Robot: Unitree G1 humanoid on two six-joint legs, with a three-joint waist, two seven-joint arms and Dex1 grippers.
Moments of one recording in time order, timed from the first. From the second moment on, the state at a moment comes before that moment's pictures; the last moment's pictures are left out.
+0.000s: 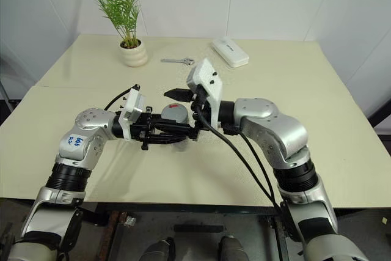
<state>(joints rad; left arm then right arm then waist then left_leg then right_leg) -0.74 0.52 -0.06 0.17 -0.43 0.29 -1.28 -0.87 -0.38 0.17 -0.23 0.59 0.77 0.79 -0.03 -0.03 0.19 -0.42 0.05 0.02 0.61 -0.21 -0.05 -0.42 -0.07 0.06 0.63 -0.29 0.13</state>
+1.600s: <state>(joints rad) -0.74 0.52 -0.06 0.18 -0.42 0.29 -1.28 -0.89 -0.45 0.05 -0.19 0.70 0.81 0.88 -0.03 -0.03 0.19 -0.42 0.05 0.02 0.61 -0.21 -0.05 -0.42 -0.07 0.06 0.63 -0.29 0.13</state>
